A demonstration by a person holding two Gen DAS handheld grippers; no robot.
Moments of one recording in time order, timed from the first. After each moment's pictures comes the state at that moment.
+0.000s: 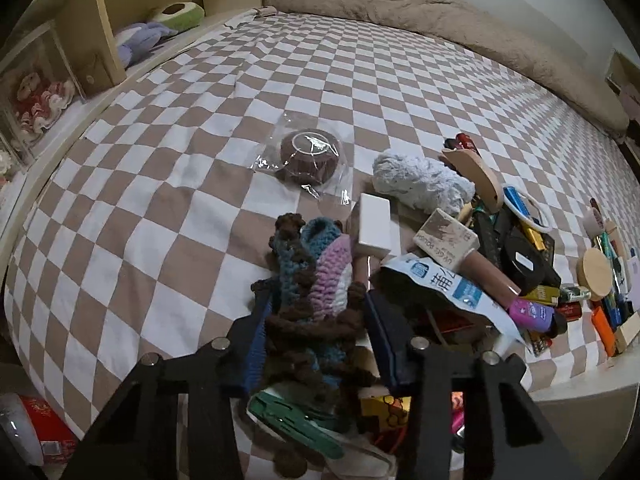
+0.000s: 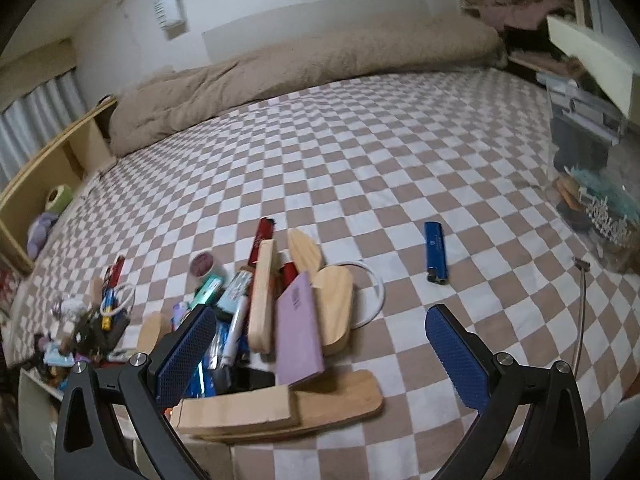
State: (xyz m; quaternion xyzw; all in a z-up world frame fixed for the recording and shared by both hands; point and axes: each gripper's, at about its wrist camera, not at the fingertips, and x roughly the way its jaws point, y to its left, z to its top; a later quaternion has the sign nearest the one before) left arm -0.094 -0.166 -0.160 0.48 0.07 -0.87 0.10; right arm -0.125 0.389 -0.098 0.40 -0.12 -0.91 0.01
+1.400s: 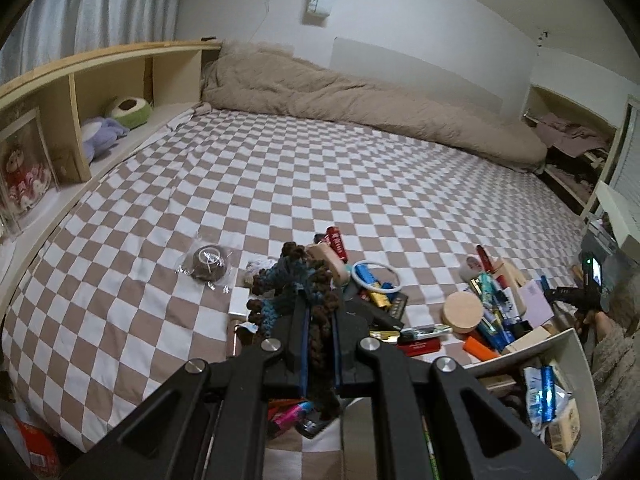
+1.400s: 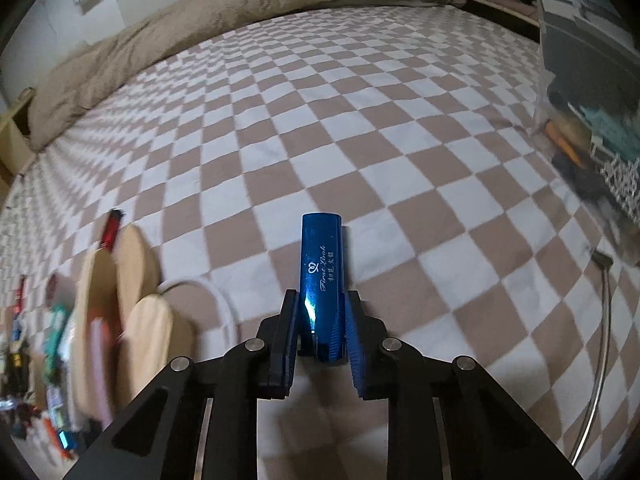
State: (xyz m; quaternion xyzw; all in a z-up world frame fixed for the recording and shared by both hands) left arm -0.032 -0.093 -0.045 0.34 0.07 -0.94 -0.02; right arm -0.190 0.459 -0.188 0.49 -0.12 -0.86 -0.07
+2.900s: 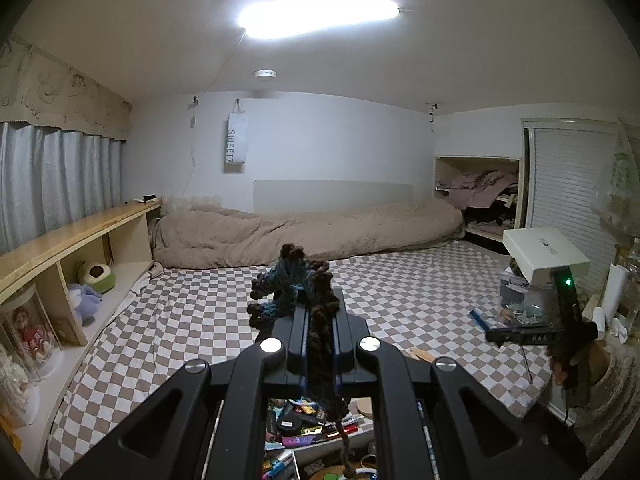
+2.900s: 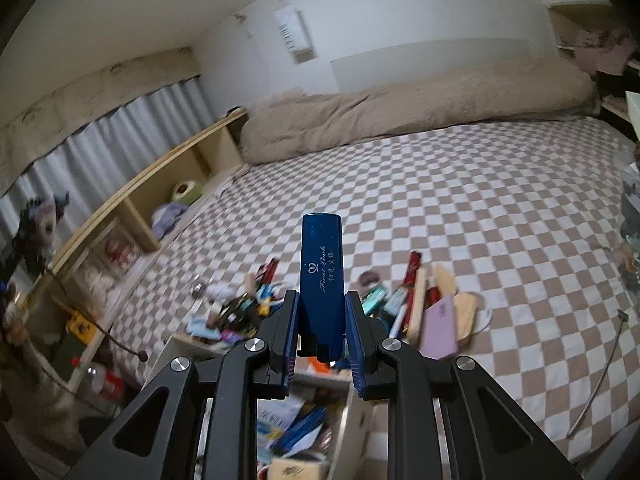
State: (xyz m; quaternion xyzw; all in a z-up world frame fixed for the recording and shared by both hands) left arm 0.081 -0.054 0.132 0.12 -0.01 -0.98 -0.13; right arm -0.035 0.322 0.014 0.34 -0.11 -0.91 0.23
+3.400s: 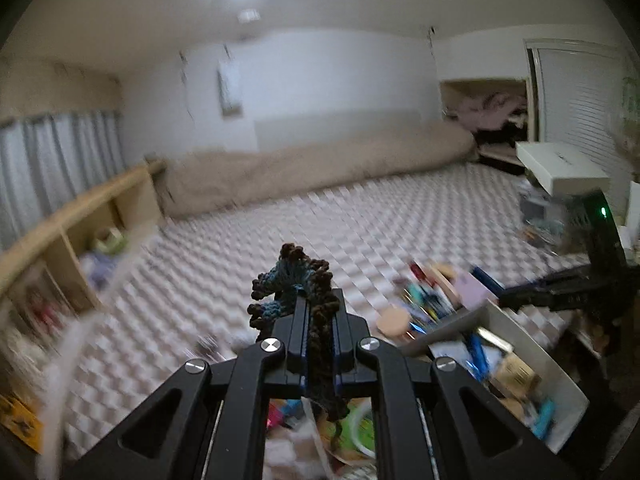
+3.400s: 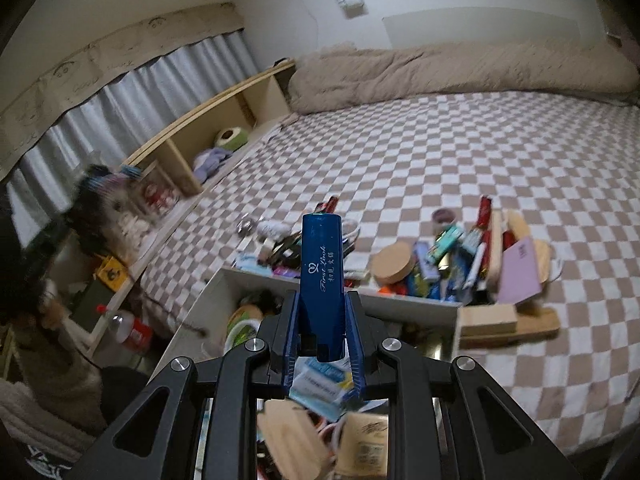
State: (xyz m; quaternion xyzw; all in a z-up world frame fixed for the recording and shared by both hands) left arm 0.072 -0.019 0.038 0.24 -0.07 -0.96 -0.11; right arm 0.005 0.267 -0.022 0.39 -0.09 -0.87 0.30
